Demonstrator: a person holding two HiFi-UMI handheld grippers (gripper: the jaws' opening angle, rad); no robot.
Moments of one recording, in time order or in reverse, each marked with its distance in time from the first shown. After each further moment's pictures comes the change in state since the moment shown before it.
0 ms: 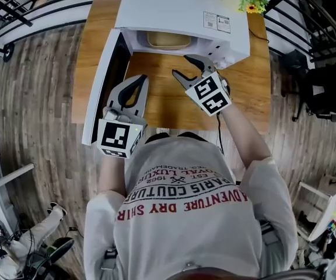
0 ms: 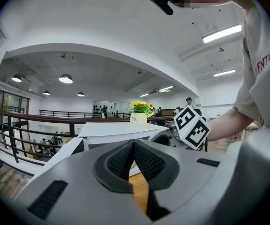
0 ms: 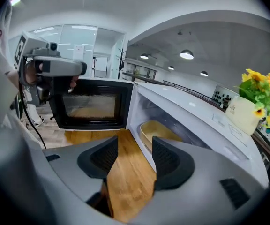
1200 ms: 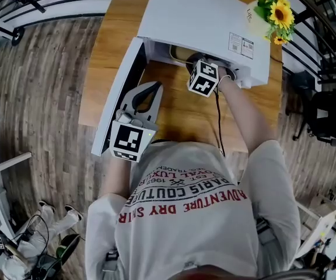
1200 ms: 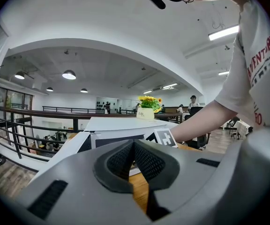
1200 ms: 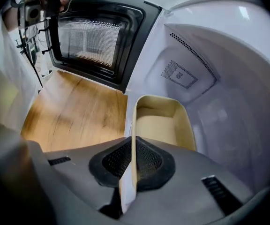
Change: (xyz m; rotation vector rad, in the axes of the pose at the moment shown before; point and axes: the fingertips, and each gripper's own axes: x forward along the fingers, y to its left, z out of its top) left arm 0.018 0.032 -0.016 -0.026 0.047 0.023; right arm 0.136 -0.039 -0.056 -0.524 0.386 0.134
